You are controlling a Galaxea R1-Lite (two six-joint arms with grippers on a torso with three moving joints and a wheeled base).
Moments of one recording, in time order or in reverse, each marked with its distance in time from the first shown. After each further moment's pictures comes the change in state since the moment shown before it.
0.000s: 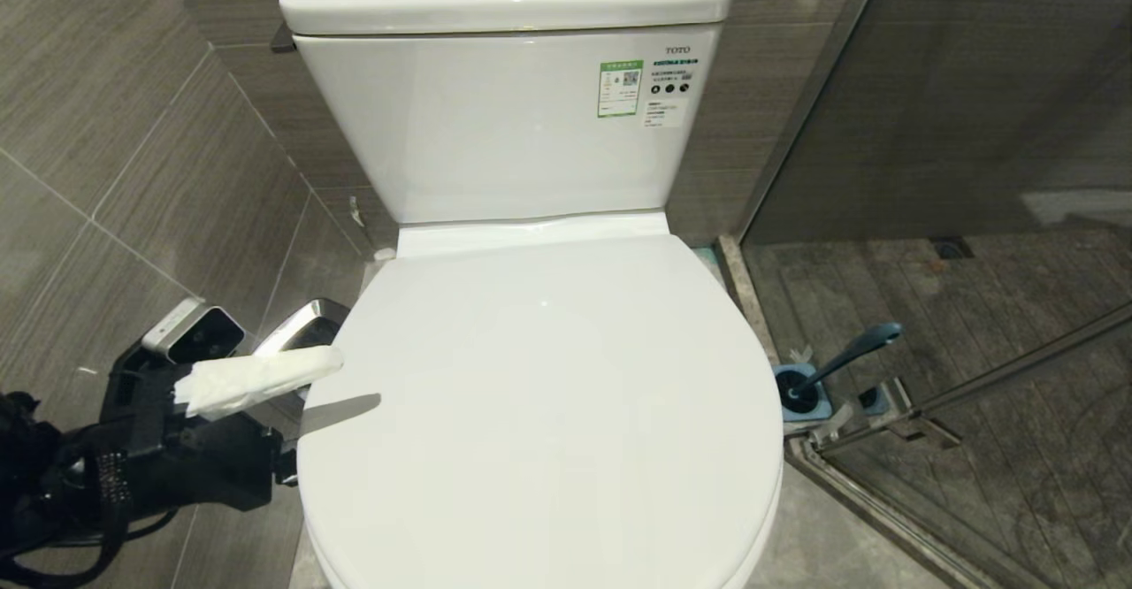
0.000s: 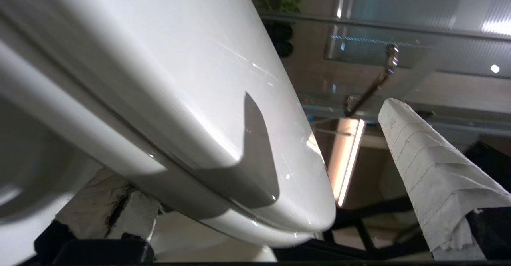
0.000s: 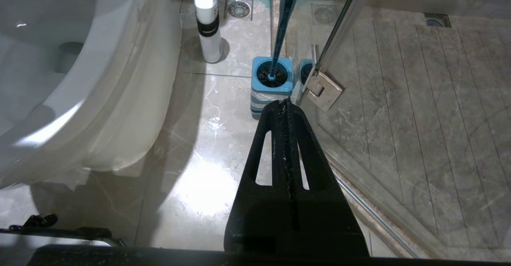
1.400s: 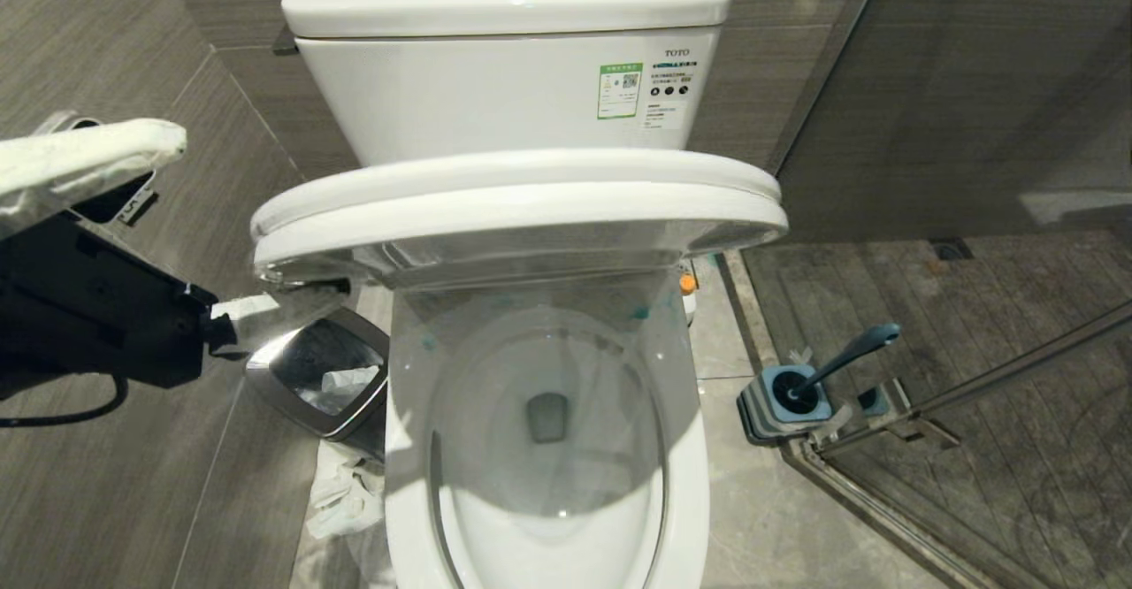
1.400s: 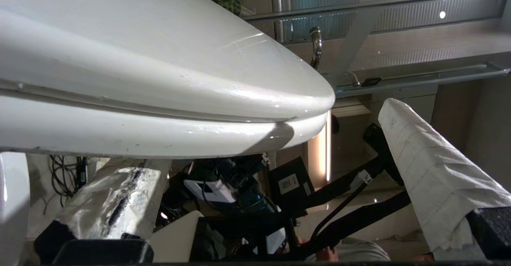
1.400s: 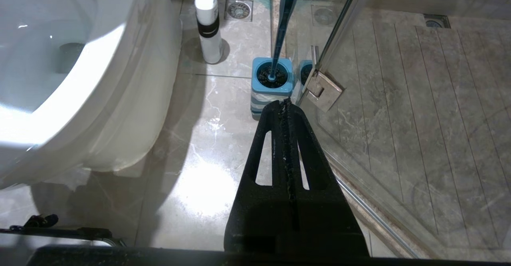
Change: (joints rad) left arm -0.032 -0.157 -0.328 0.036 -0.019 -0.258; right arm 0.000 0.000 0.000 0.000 0.001 0.000
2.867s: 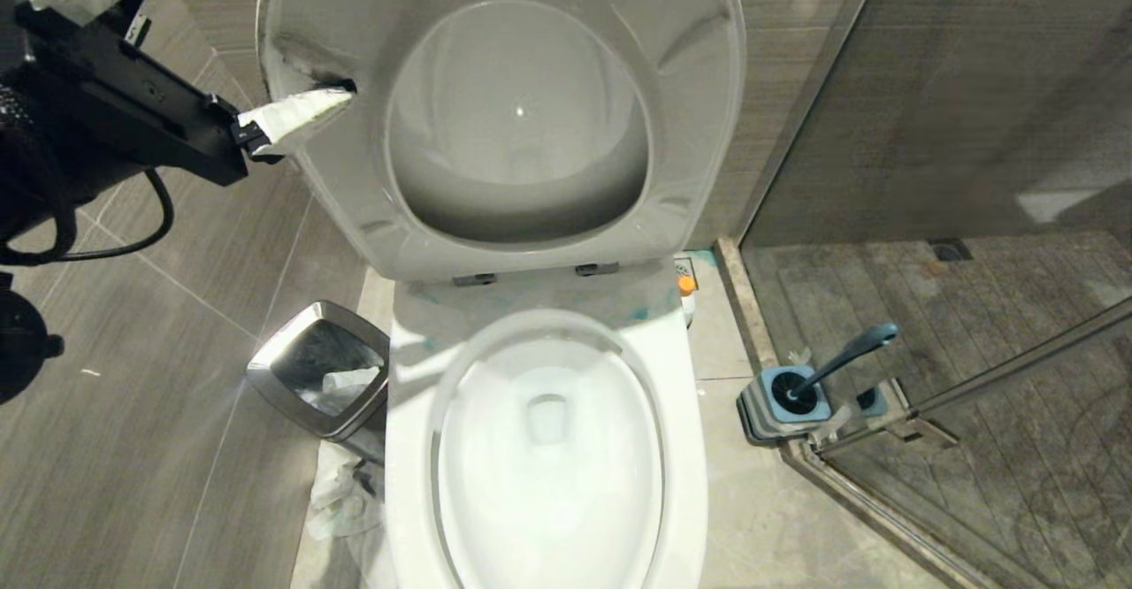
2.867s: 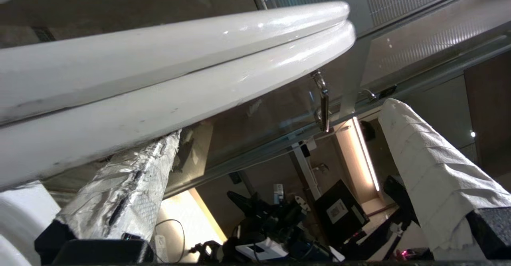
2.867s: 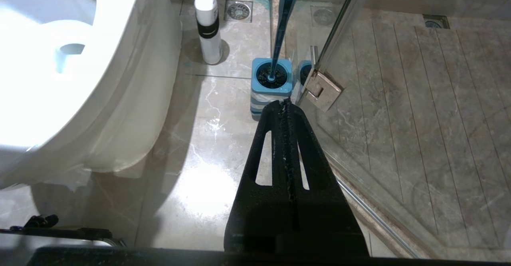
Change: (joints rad) left arm 0.047 0.245 -0.443 -0.004 0.076 0.088; right arm 0.000 0.000 0.000 0.000 -0.001 0.000
